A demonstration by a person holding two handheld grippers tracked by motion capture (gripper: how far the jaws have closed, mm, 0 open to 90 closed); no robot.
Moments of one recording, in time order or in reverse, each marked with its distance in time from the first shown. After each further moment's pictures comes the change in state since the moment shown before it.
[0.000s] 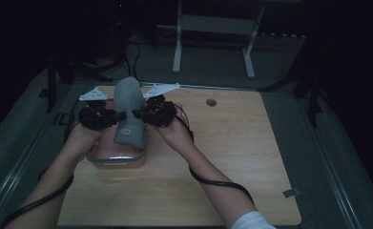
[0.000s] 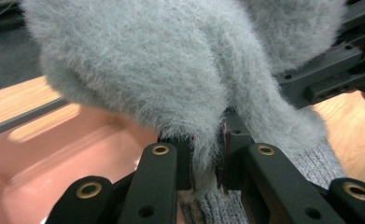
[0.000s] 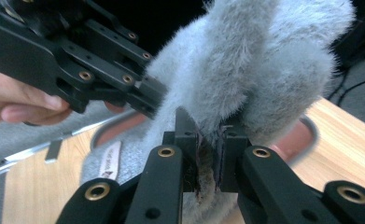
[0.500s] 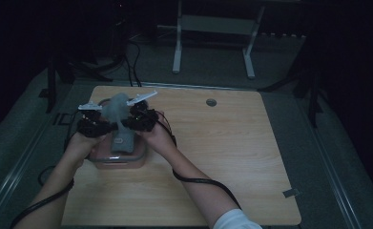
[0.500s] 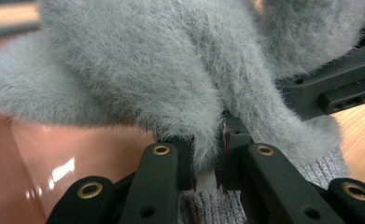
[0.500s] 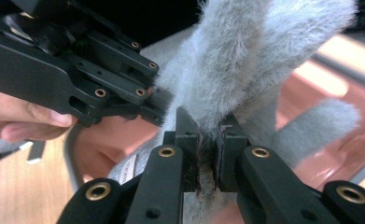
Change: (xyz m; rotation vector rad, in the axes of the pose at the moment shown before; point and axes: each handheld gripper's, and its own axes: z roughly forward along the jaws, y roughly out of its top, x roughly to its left) left arm 0.048 -0.059 0.036 0.114 0.024 -0.153; right arm -0.006 -0.026 0.080 0.132 0.032 0.081
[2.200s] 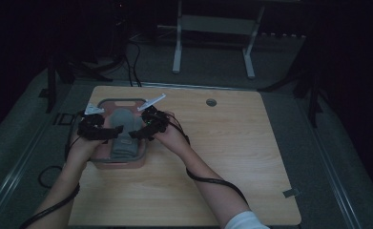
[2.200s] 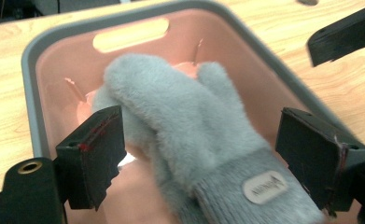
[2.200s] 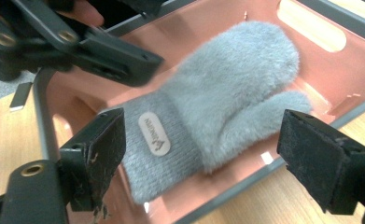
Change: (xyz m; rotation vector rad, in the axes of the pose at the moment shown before) left arm -0.021 -0.005 -0.008 -0.043 0.227 0.028; right arm -0.029 -0.026 -0.006 0.098 0.039 -0.067
